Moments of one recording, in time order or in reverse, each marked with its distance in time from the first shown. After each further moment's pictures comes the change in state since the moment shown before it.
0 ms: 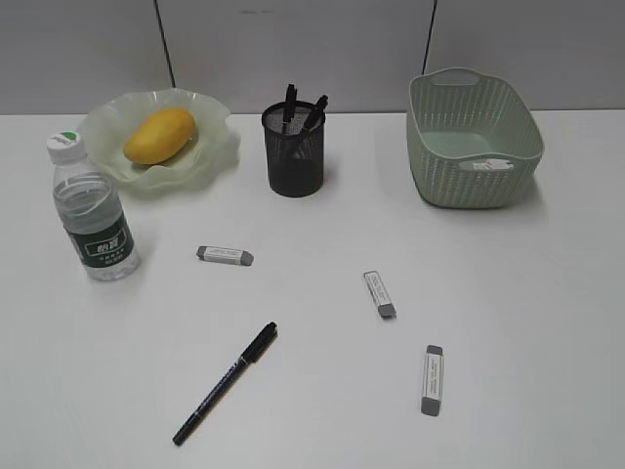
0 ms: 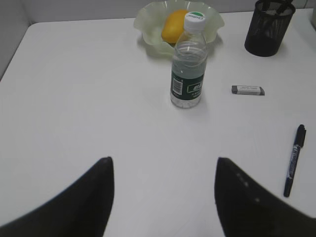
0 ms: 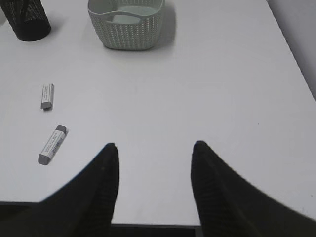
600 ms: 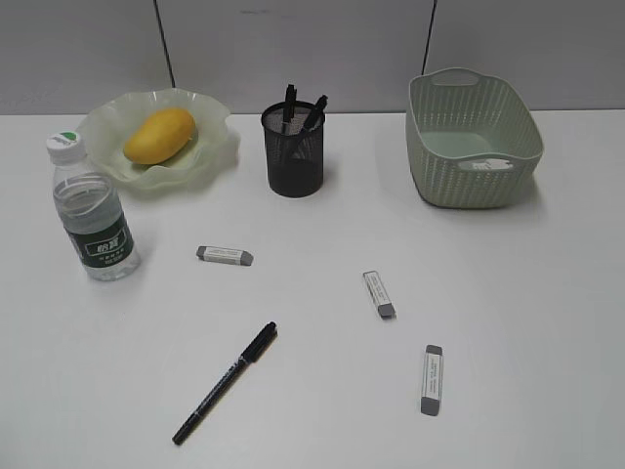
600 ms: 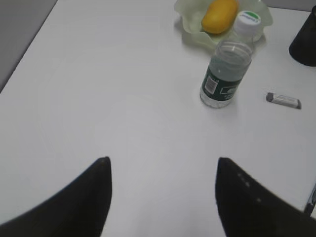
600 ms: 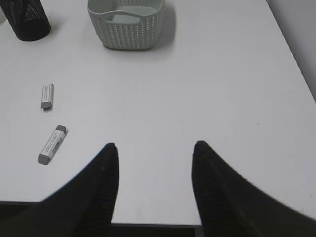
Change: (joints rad) left arm -0.002 0.227 -0.049 0.134 -0.066 -0.238; right arm 0.000 0.000 0.000 0.000 0.001 0.000
